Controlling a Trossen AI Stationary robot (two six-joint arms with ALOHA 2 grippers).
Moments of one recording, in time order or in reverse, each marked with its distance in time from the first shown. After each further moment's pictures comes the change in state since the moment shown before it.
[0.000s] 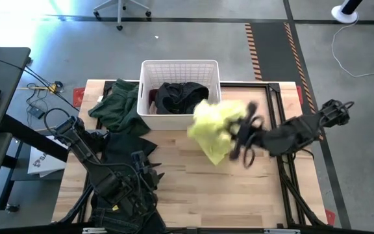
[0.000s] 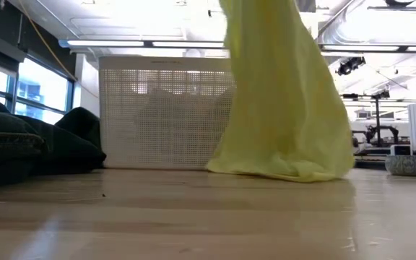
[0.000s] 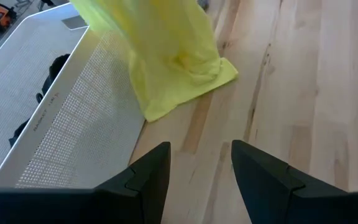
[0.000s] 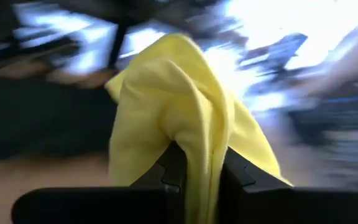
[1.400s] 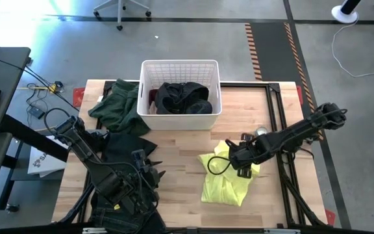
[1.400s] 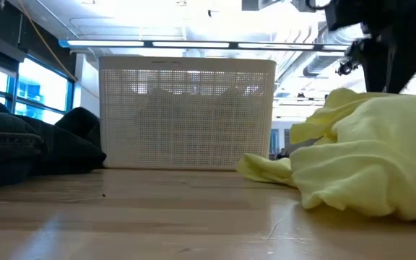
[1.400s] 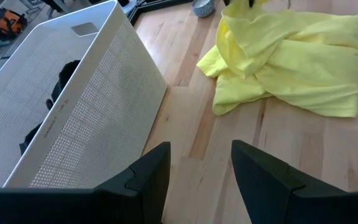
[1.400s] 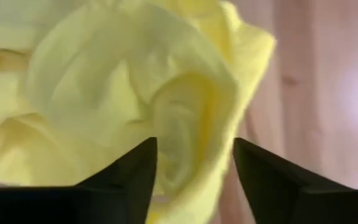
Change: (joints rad) left arm 0.015 0.000 0.000 0.002 -0.028 0.021; right arm -0.113 0.051 -0.523 -0.454 -0.696 0.655
